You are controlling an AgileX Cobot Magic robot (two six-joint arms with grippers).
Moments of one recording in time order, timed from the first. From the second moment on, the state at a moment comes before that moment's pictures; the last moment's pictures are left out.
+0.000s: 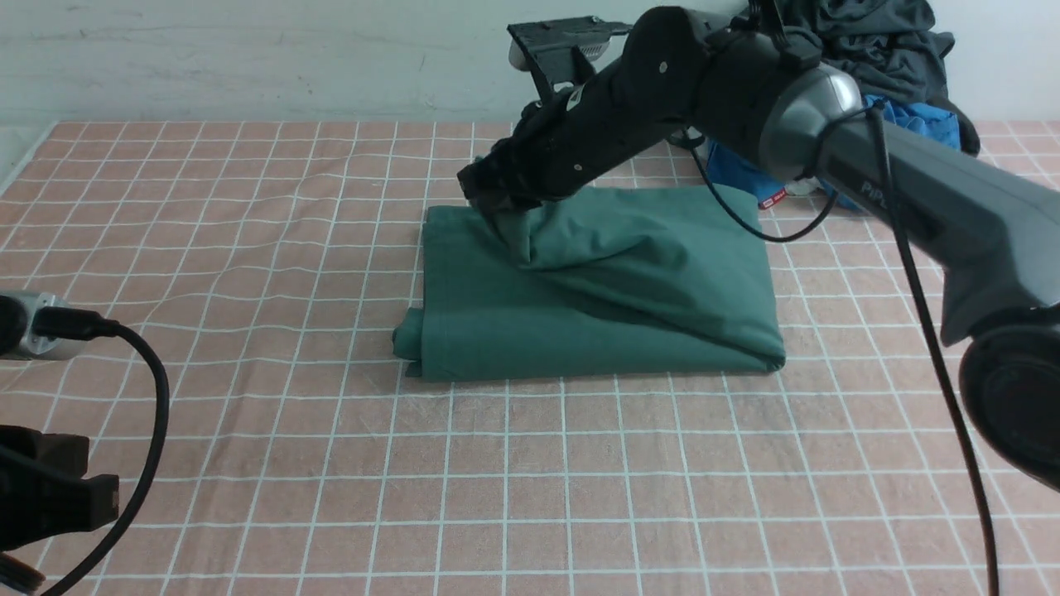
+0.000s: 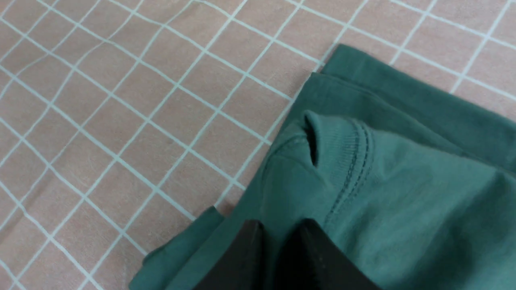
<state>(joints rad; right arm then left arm) 0.51 2.30 -2.19 0.39 0.86 -0.18 0.01 0.76 -0.56 -0.15 0.63 0.13</state>
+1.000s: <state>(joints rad) 0.60 2.46 -2.34 0.29 0.89 -0.28 0.01 0.76 -0.56 -0.17 0.59 0.13</state>
